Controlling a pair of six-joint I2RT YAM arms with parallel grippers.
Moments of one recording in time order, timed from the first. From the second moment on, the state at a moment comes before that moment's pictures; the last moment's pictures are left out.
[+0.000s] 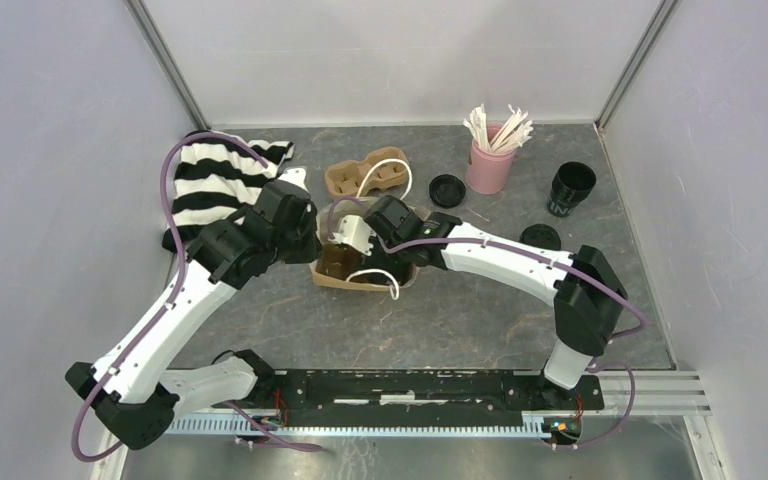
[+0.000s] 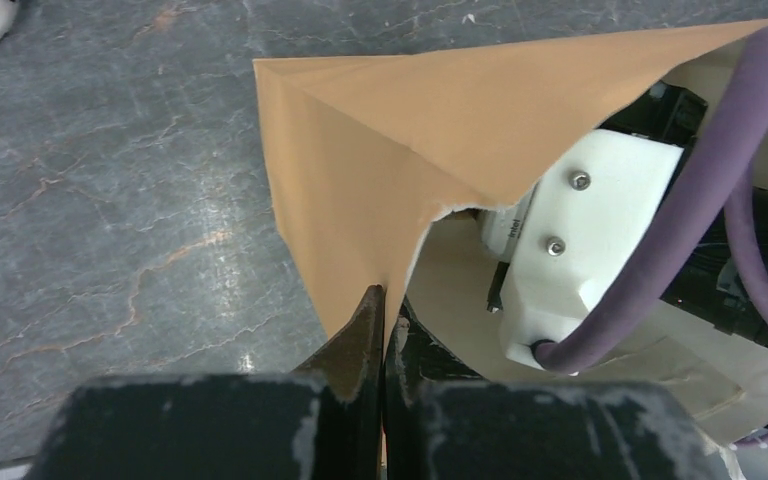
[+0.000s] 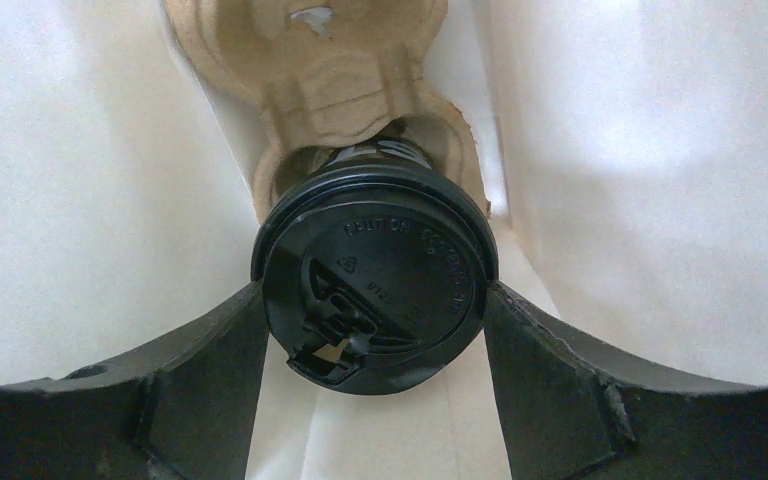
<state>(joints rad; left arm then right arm) -0.66 1.07 1.29 -1.04 -0.22 -0.58 0.96 1.73 1.38 -0.62 0.02 -0.41</state>
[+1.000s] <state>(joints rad) -0.66 1.06 1.27 -1.07 -0.28 -0.58 1.00 1.86 1.83 -0.99 0.08 -0.24</state>
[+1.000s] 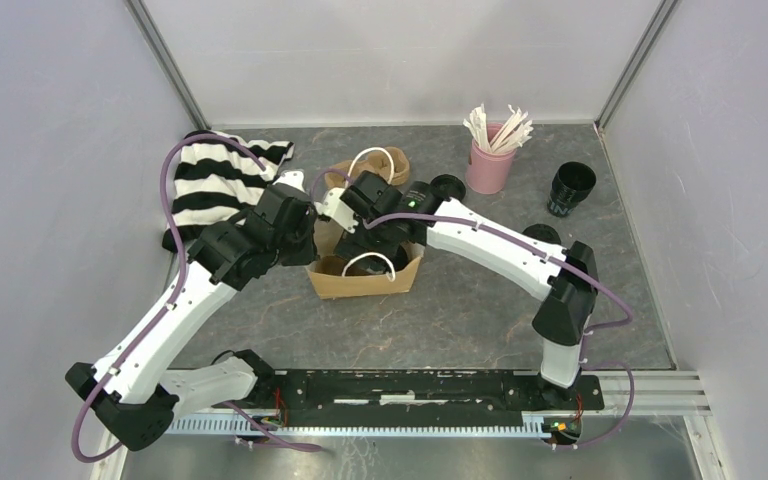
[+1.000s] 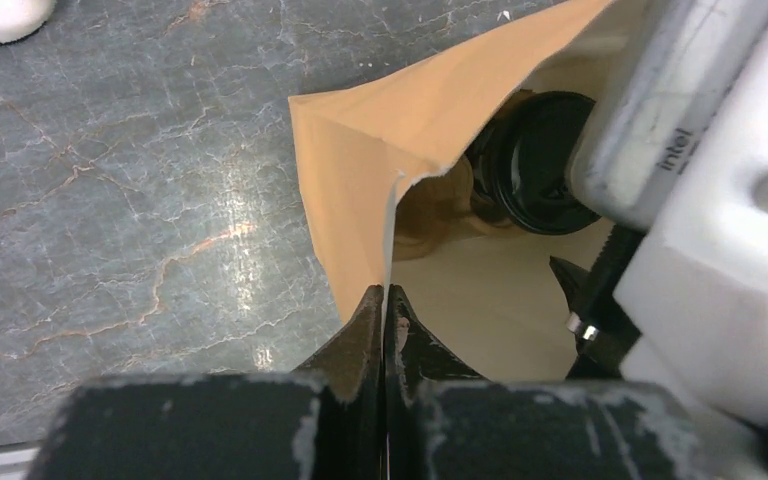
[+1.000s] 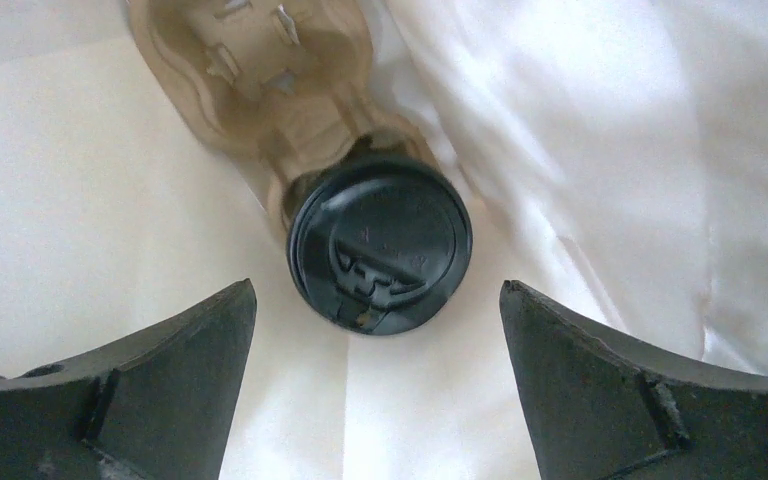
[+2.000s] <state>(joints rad) -0.66 1.07 1.27 -1.08 -0.25 -0.62 1.02 1.51 1.89 -0.86 0.43 0.09</state>
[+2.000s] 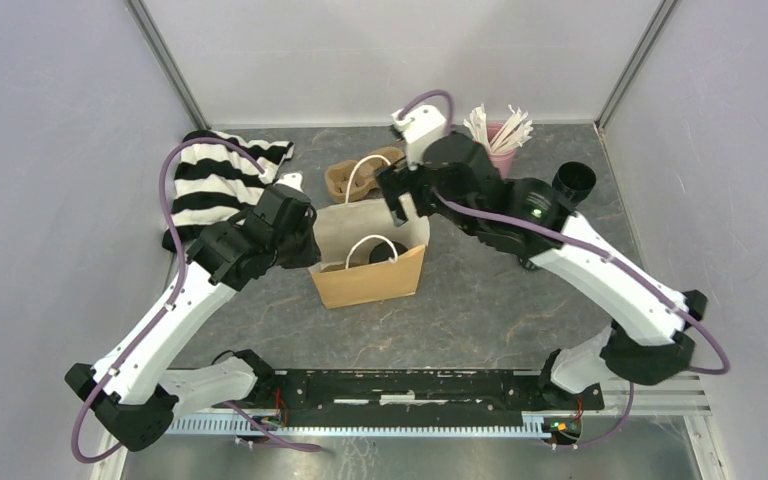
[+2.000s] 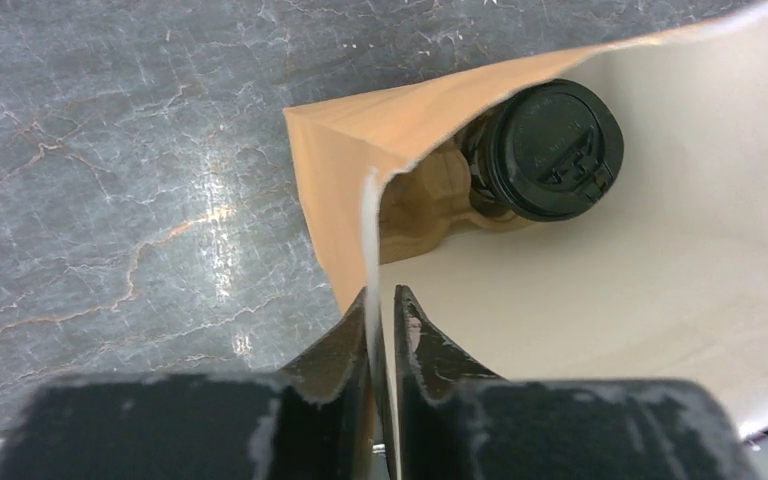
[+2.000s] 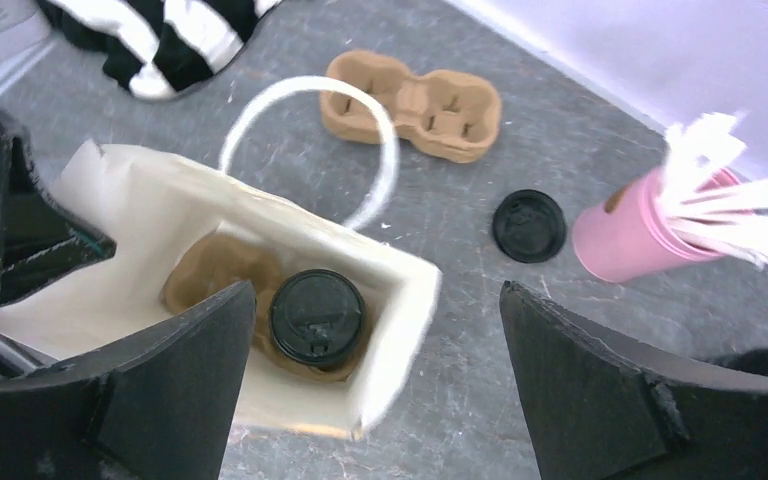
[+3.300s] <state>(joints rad) -0.07 1.41 1.34 -0.92 0.13 -0.55 0.84 1.07 0.43 -0.04 -0.06 0.98</state>
